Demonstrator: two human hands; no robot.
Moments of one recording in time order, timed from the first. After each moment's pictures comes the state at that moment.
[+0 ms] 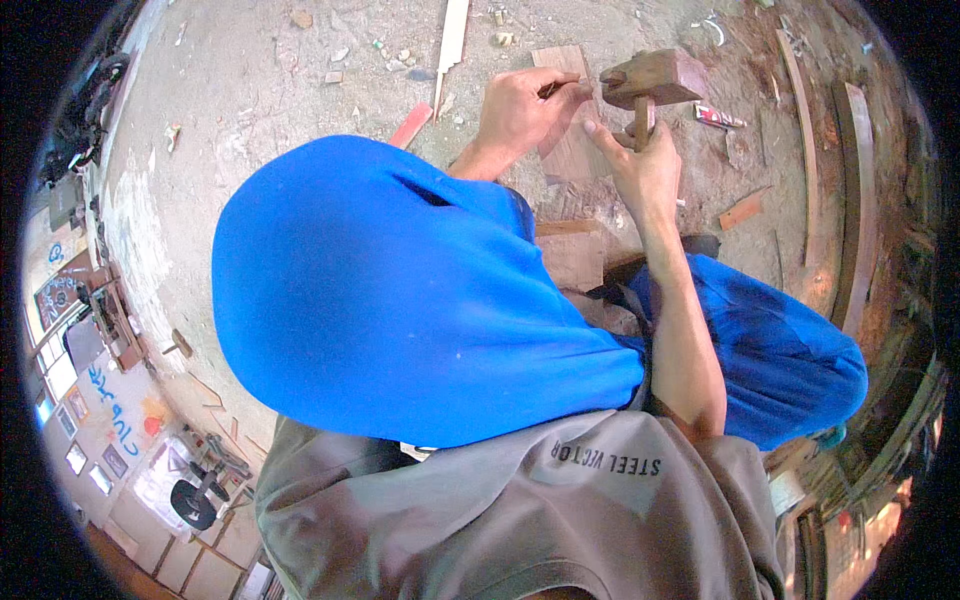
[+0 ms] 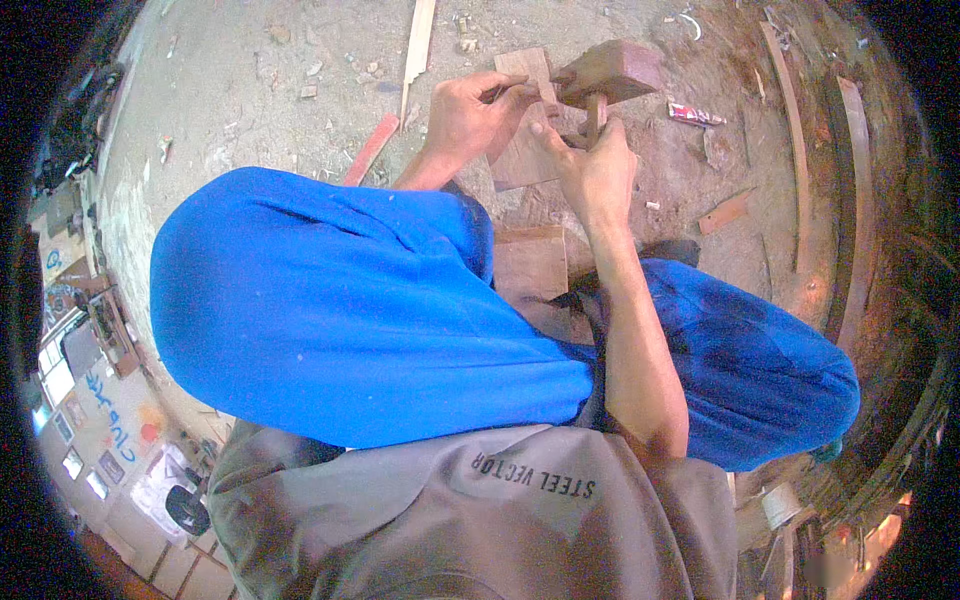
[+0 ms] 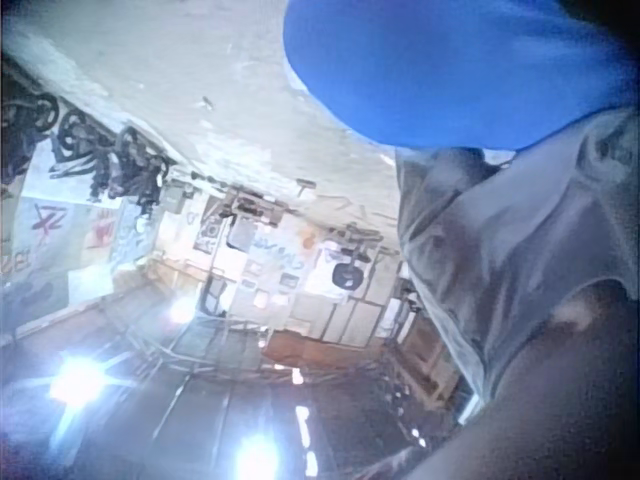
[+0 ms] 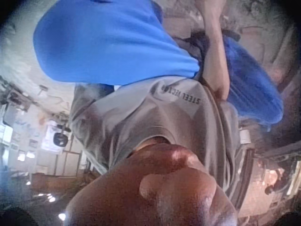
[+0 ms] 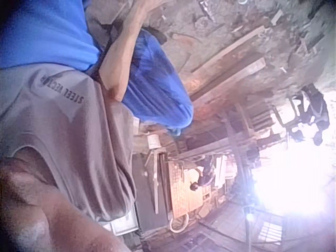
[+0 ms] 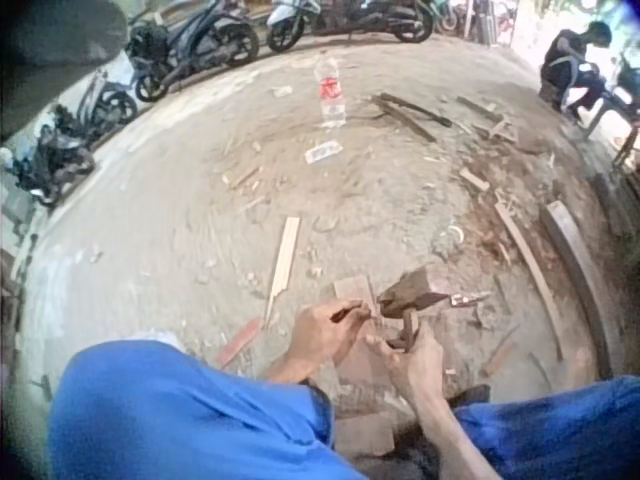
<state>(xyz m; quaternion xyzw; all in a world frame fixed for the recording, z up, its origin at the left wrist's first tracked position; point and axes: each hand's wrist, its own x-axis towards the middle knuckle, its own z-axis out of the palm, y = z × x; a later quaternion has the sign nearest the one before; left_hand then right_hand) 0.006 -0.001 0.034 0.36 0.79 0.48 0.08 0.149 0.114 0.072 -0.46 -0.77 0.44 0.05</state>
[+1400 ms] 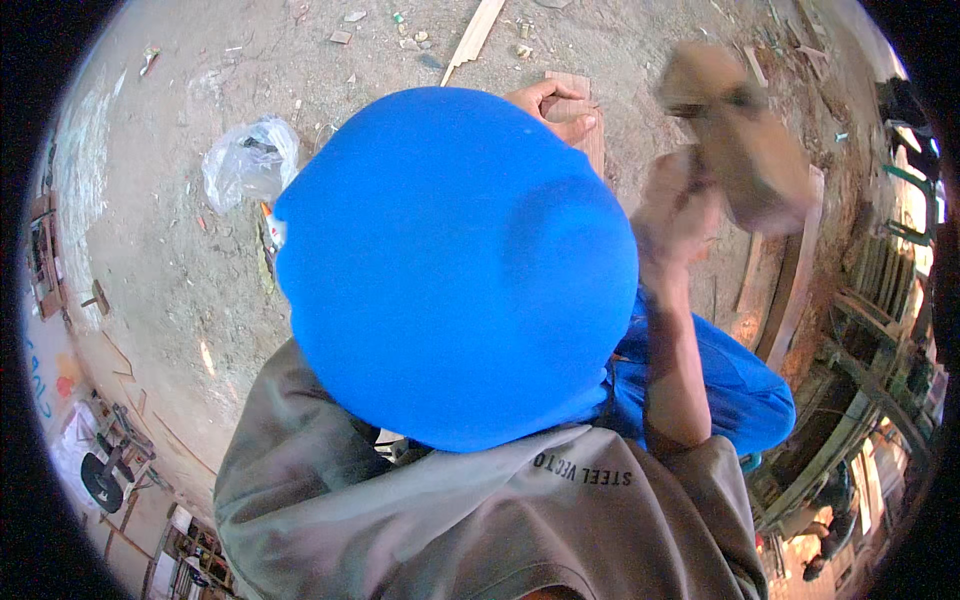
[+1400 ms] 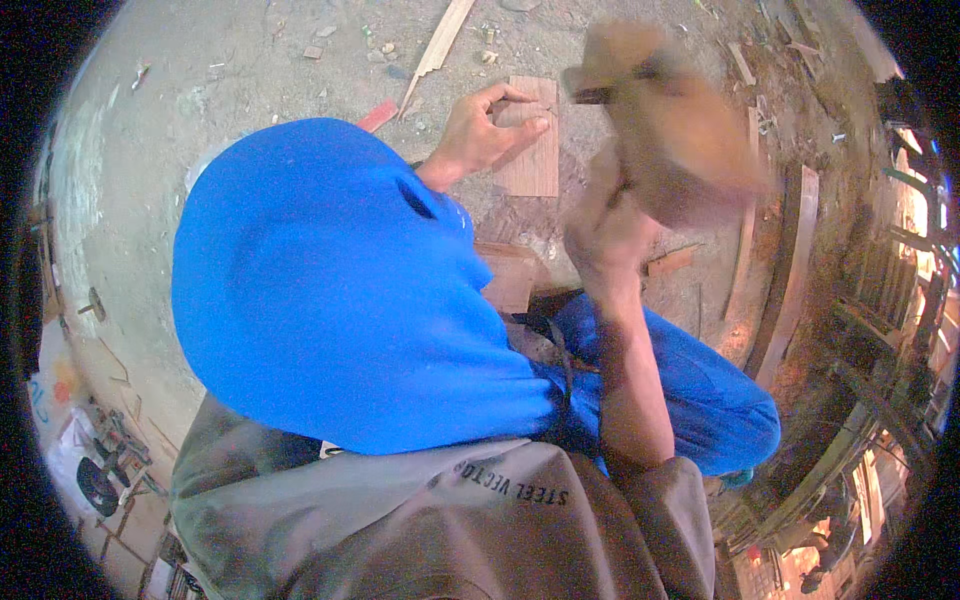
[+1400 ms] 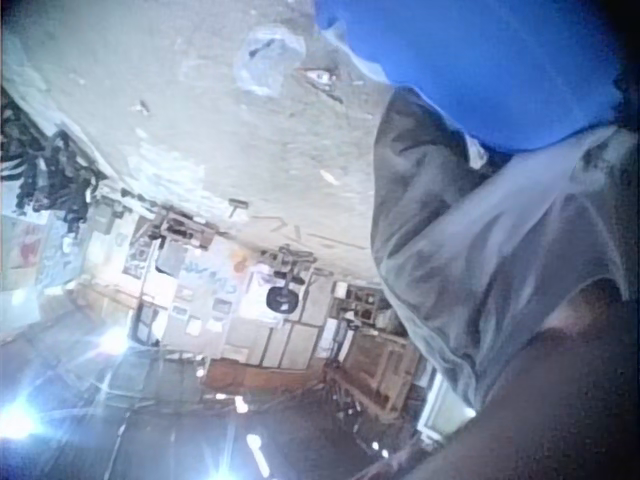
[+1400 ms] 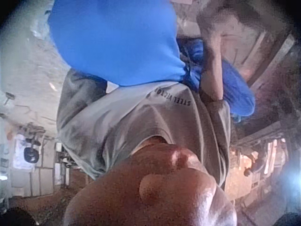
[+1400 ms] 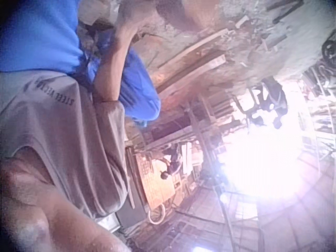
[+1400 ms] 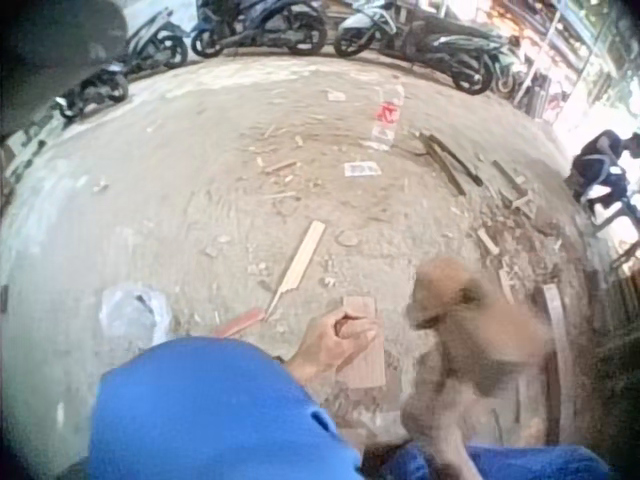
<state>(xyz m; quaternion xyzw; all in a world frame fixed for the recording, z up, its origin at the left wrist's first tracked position) 0.009 -0.013 0.018 0.20 0.74 0.60 0.23 0.150 0.101 0.148 -0.27 -0.81 0.43 0.28</state>
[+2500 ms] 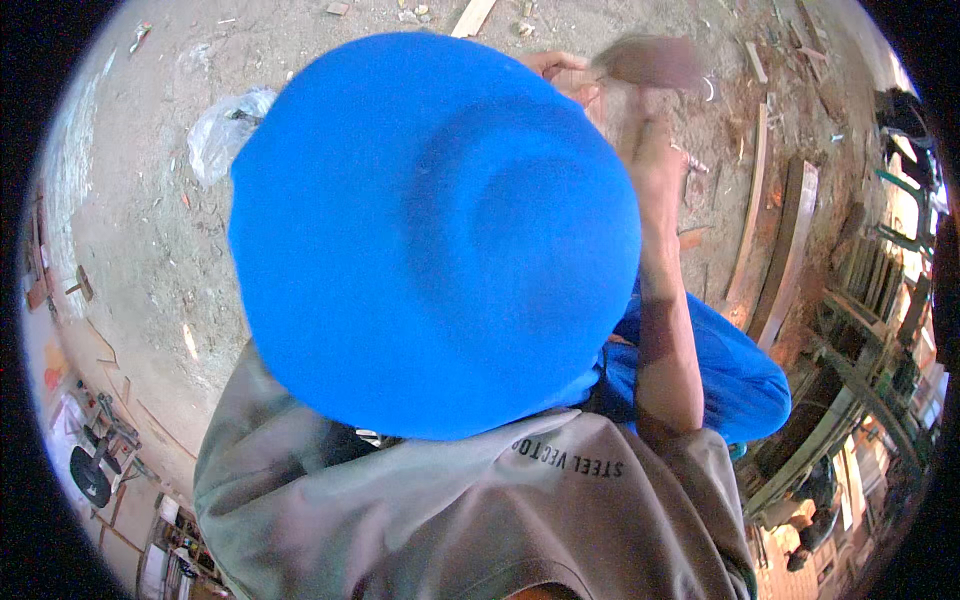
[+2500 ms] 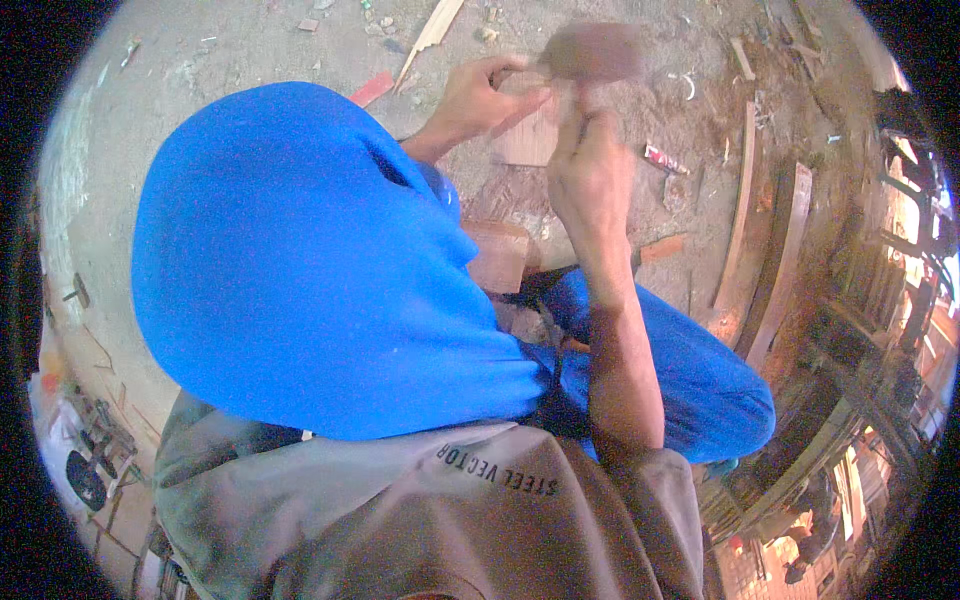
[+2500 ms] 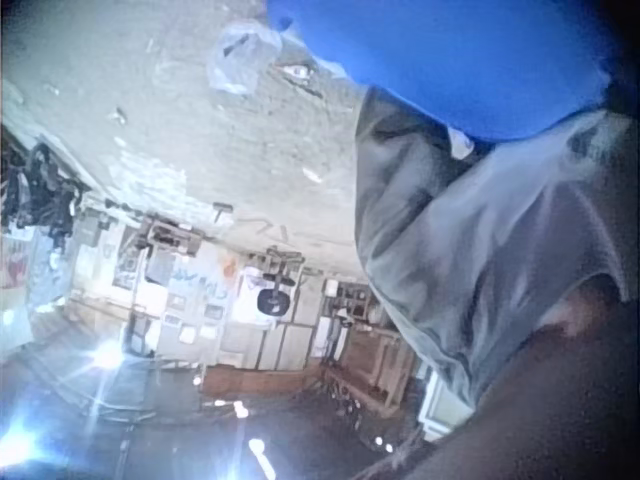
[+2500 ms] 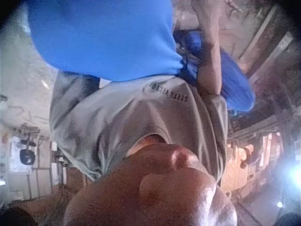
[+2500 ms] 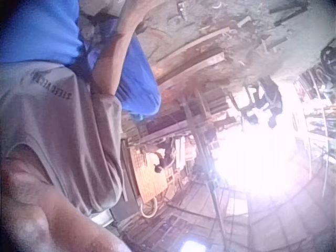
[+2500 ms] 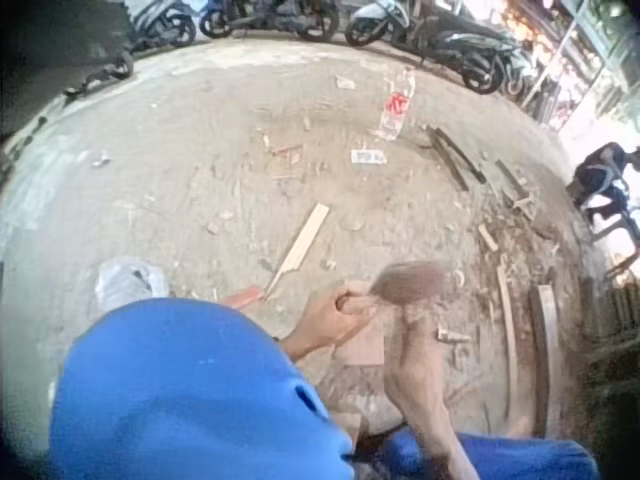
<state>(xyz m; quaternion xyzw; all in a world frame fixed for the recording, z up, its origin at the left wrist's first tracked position) 0.001 -0.018 0.020 0.24 0.71 0.65 0.16 0.122 0.091 0.139 -0.25 -0.93 0.24 0.08</state>
